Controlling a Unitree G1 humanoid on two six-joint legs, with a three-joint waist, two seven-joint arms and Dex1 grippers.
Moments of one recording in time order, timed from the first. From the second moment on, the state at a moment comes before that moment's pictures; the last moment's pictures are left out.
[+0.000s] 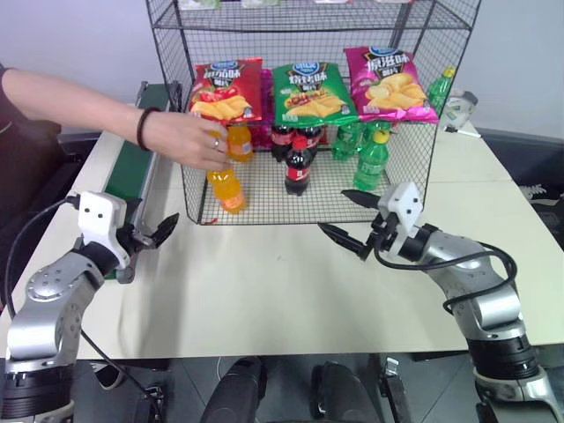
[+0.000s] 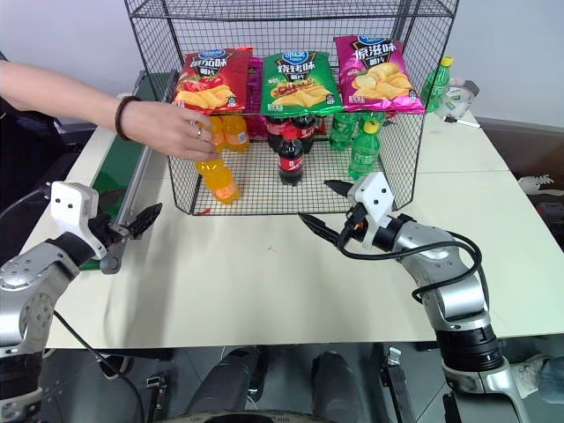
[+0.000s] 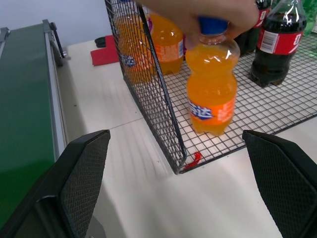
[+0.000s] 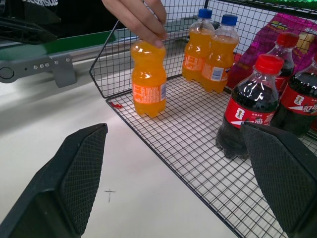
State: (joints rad) left arm -0.09 0.62 0.34 -0.21 -0.44 0.40 -0.53; right arm -0.28 -0.54 -0.01 -0.27 0.39 0.36 0.74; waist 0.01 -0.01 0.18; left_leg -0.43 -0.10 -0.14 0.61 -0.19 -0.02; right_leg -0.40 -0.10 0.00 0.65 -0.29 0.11
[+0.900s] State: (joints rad) left arm -0.09 0.63 0.38 -0.20 -0.45 0.48 -0.49; right arm -0.30 -0.52 0.00 -0.26 0.37 0.35 0.74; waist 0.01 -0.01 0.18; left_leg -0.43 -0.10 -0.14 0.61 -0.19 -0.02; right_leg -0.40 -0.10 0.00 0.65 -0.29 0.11
